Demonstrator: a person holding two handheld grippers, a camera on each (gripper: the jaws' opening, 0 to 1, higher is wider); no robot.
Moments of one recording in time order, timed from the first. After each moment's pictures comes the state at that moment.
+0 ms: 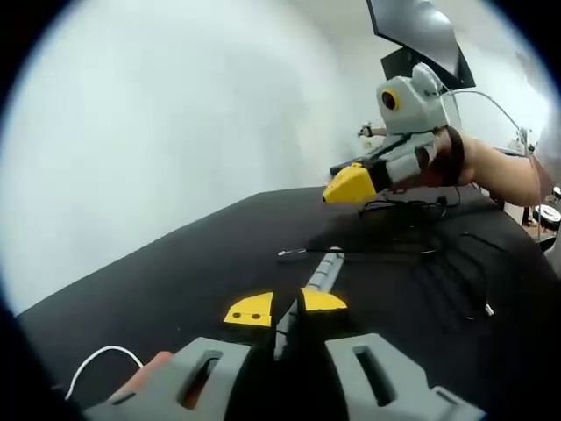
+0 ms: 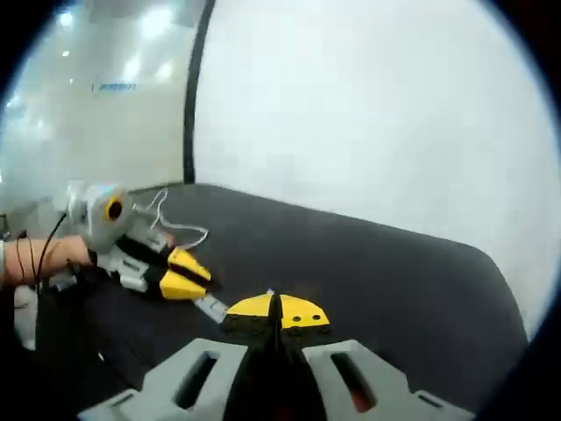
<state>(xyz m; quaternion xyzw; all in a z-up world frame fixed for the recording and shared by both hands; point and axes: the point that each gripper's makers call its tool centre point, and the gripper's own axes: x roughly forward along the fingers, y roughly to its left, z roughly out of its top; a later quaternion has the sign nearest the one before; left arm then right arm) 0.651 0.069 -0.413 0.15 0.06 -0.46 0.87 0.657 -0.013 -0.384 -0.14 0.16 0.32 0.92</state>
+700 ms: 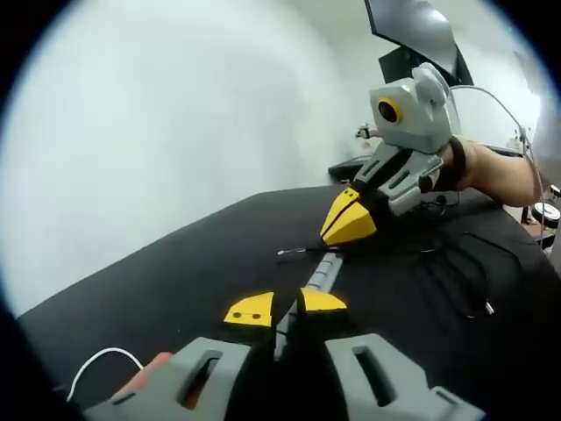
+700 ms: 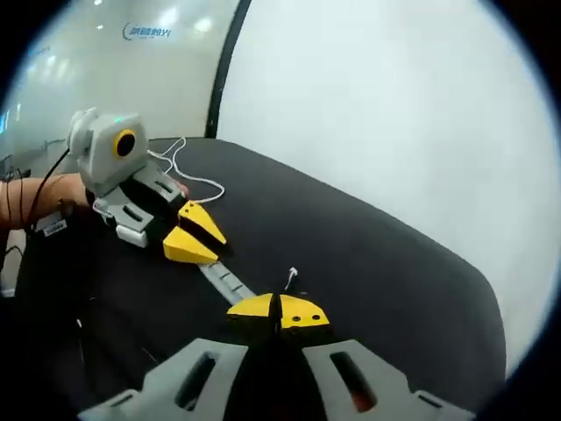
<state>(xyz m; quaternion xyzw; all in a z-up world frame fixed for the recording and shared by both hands) 0.648 0.068 -0.412 0.15 0.06 -0.47 0.87 0.661 0.004 -0.410 -0.20 0.18 0.33 0.91</state>
